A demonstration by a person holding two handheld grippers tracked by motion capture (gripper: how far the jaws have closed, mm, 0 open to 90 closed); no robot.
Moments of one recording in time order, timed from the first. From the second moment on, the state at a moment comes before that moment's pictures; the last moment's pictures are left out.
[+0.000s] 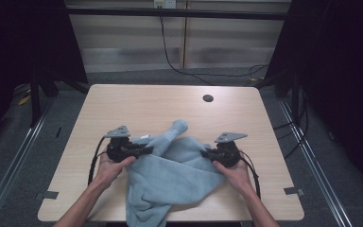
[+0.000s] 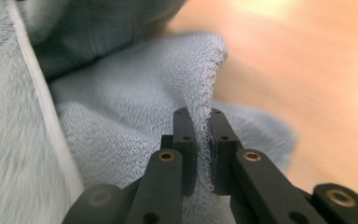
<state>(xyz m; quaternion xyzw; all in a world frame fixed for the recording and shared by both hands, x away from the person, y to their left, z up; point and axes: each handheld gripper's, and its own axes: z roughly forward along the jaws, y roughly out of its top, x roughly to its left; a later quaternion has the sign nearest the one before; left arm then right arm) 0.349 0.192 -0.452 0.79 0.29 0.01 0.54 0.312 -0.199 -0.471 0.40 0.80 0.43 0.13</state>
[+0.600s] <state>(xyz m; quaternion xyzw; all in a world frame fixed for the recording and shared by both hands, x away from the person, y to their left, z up) 0.365 0.280 -0.372 0.71 0.37 0.12 0.59 0.339 -0.243 -0.350 0.44 0.72 0.48 0.24</state>
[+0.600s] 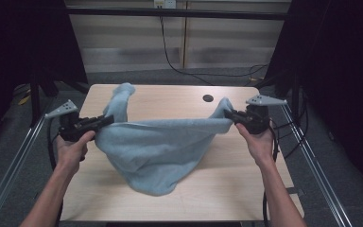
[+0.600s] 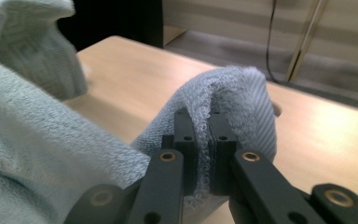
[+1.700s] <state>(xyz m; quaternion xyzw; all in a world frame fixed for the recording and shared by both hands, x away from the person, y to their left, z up) 0.283 0.296 -0.455 0.75 0.39 0.07 0.53 0.269 -0.271 -0.454 0.49 0.74 0.42 0.18</state>
